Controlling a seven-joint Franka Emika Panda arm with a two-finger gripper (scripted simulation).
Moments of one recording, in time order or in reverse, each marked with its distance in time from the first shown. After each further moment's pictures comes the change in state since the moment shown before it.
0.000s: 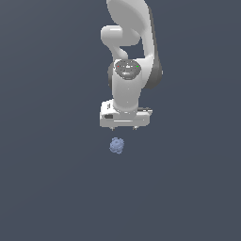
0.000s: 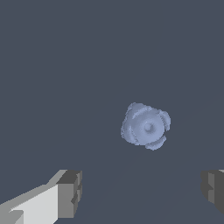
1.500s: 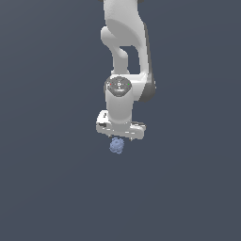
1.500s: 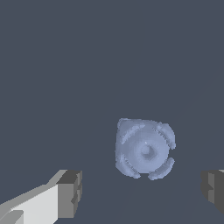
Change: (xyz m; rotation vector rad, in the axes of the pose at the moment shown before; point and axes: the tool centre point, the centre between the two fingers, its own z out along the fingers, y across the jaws) arm 0.021 0.017 0.044 0.022 0.031 0.232
